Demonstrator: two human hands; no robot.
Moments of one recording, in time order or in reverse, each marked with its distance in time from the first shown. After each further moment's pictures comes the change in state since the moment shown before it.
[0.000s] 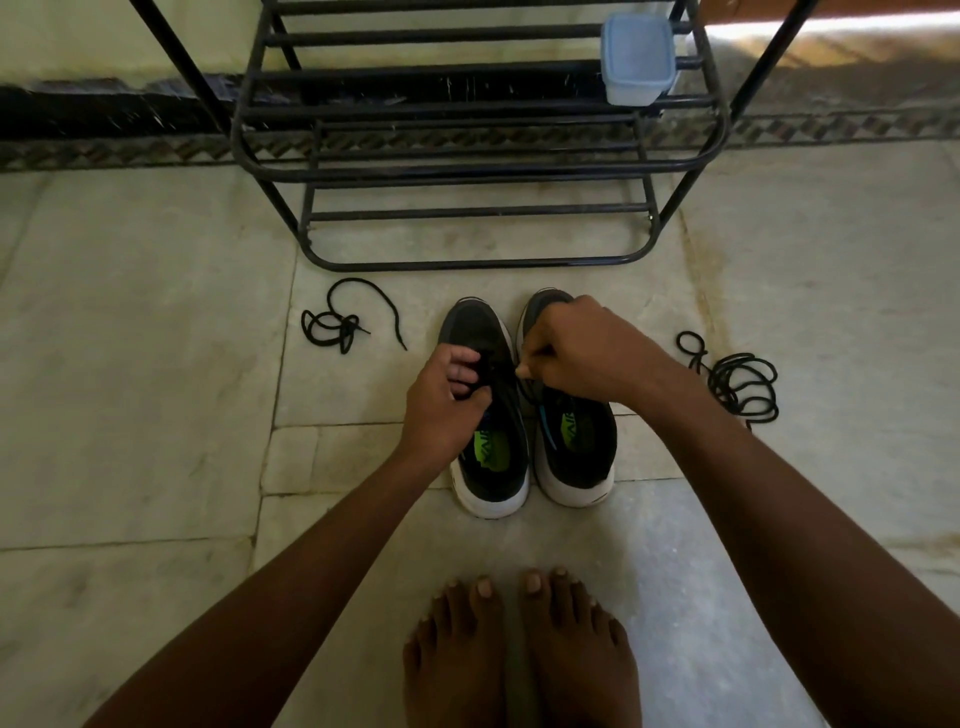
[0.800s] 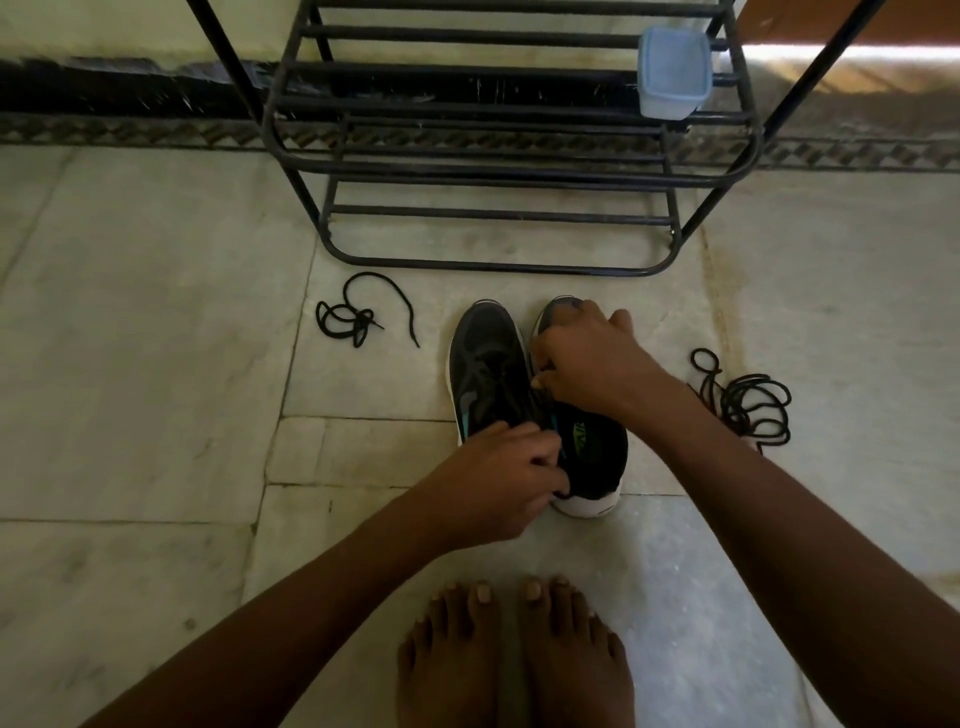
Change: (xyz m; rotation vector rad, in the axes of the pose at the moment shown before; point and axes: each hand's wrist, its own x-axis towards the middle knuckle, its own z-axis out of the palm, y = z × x) left_hand -0.049 0.007 0.002 0.652 -0.454 0.940; right_hand 0.018 -0.002 0.018 -0.396 -0.092 0.056
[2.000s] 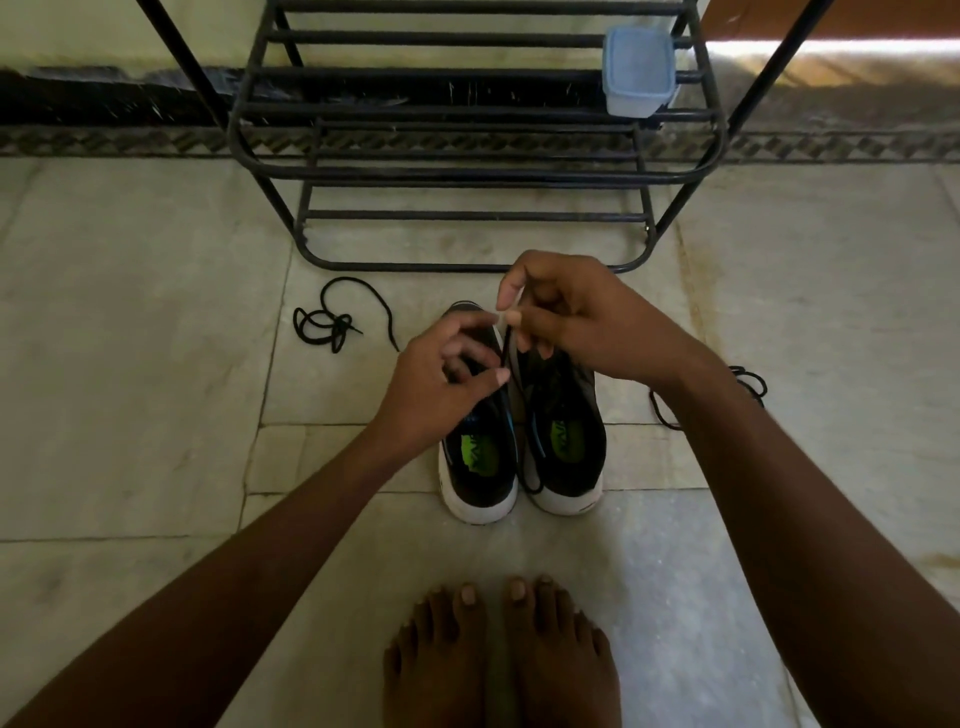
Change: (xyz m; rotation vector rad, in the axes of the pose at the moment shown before) left_hand 0.031 -0.040 -0.042 -0.675 0.447 -0.621; right_hand -0.026 0.023 -0.047 0.954 0.198 -0.370
